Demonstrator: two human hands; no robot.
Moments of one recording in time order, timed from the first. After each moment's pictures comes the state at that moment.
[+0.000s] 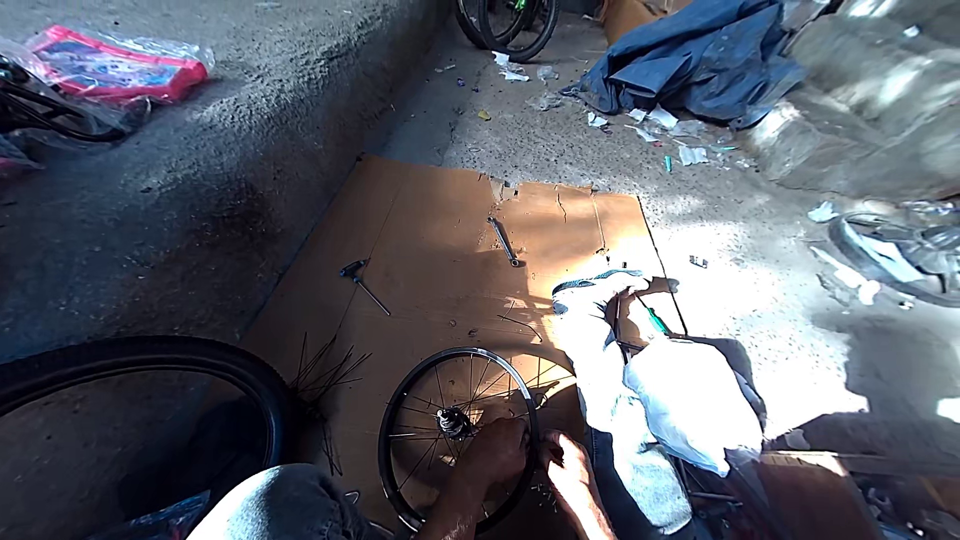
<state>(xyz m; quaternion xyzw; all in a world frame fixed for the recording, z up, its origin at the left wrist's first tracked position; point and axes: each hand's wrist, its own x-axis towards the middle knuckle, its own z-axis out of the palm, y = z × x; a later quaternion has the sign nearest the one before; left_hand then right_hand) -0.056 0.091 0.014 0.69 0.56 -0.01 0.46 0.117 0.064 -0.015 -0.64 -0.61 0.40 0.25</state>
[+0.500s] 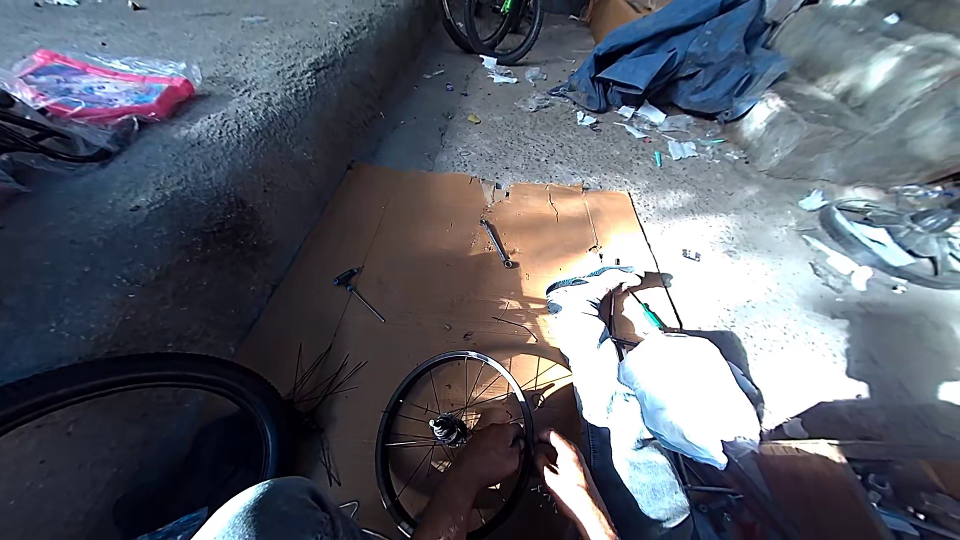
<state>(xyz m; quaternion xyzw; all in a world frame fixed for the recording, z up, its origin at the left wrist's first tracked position) -0.063 0.090 0.009 0.65 0.55 0.01 0.52 0.124 0.066 -0.013 -0.58 -0.66 0.41 0.24</state>
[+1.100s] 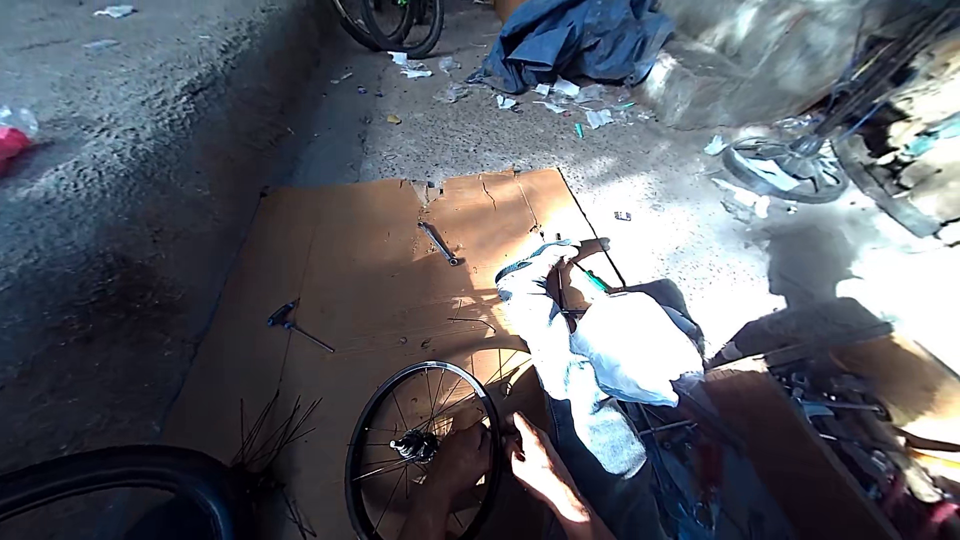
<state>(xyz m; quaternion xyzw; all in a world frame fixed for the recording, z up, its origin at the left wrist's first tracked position) -0.057 0.089 0.014 0.65 0.60 -0.05 0.47 0.120 0.064 -0.002 -0.58 -0.64 0.45 0.24</state>
